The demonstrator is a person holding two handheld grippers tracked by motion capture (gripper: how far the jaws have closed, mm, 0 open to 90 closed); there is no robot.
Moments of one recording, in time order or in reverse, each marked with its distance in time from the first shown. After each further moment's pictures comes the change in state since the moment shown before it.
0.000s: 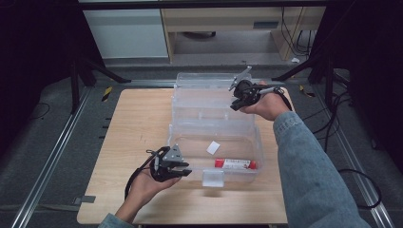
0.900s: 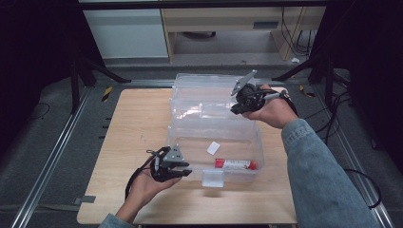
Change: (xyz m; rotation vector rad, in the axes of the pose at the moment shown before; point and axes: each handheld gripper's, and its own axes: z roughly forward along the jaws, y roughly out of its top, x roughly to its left) left arm -0.001 0.001 0.000 0.000 0.005 0.011; right arm 0.028 -0.004 -0.030 -0.062 0.003 -0.037
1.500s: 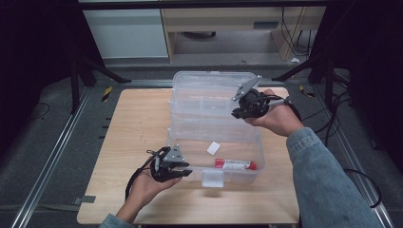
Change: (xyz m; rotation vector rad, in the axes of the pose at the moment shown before) left arm -0.001 0.001 0.001 0.000 0.003 -0.003; right arm 0.017 -0.008 -0.013 -0.043 -0.005 -0.012
